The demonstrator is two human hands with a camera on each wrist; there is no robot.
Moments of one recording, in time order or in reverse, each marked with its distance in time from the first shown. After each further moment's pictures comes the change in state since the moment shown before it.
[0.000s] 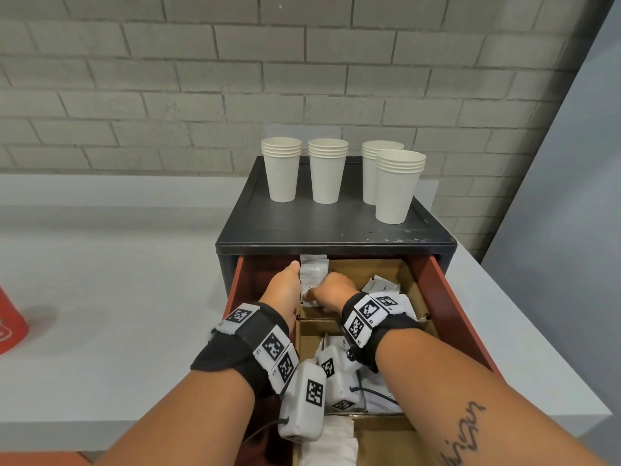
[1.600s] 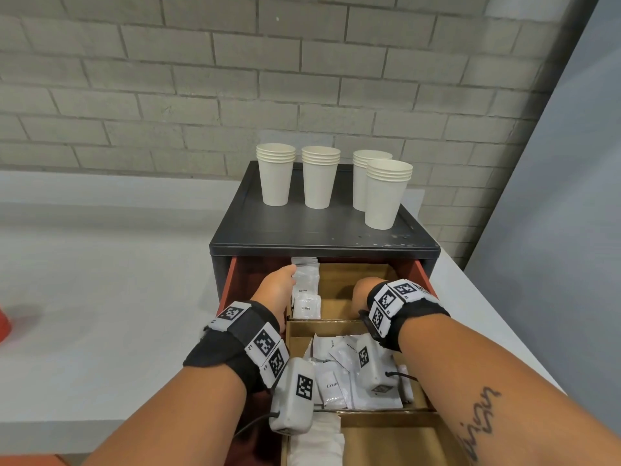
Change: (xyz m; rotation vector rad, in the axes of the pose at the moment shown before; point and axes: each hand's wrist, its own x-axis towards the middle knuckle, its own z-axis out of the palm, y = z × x) left_hand -0.030 -0.001 -0.003 0.050 -0.056 0.045; right_hand 0.001 0.047 -0.054 -0.778 -0.173 0.042
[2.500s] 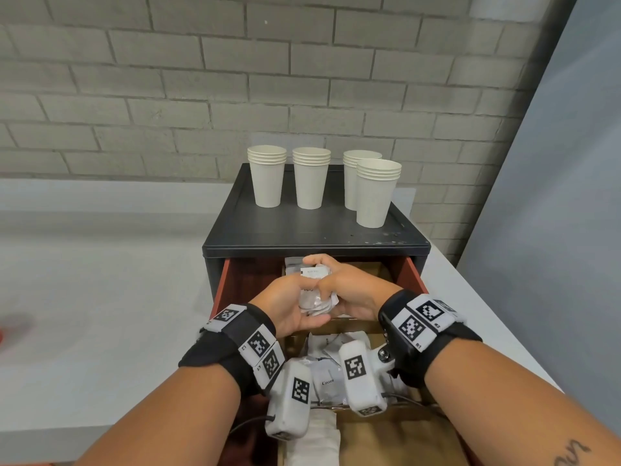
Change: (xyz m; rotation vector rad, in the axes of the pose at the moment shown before) left_hand 0.001 -0.009 0.001 -0.063 -0.374 0.006; right_hand -0.066 -0.020 -0.011 1.427 -0.155 -0.467
